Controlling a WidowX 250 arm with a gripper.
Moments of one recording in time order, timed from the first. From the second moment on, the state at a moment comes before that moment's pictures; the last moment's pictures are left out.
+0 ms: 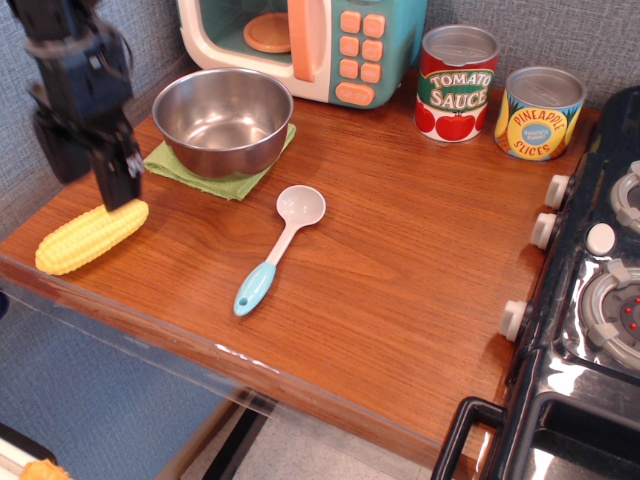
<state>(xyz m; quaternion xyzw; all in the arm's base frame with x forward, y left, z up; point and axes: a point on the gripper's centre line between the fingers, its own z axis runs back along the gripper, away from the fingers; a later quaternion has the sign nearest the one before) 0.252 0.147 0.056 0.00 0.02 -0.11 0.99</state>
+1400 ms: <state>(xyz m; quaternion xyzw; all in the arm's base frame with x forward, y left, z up) 0.306 0.120 0.113 -0.08 -0.01 -0.06 0.99</state>
